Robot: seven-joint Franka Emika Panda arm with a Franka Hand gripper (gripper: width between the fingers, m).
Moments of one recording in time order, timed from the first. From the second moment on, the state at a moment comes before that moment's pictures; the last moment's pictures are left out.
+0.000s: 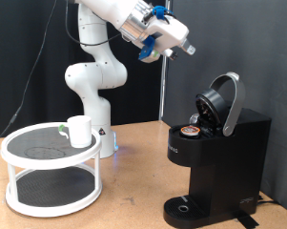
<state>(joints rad) 0.12 -0.24 -0.24 -2.11 1.01 1.90 1.88</state>
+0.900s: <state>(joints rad) 0.17 -0.17 -0.02 -1.98 0.95 2.07 2.09</state>
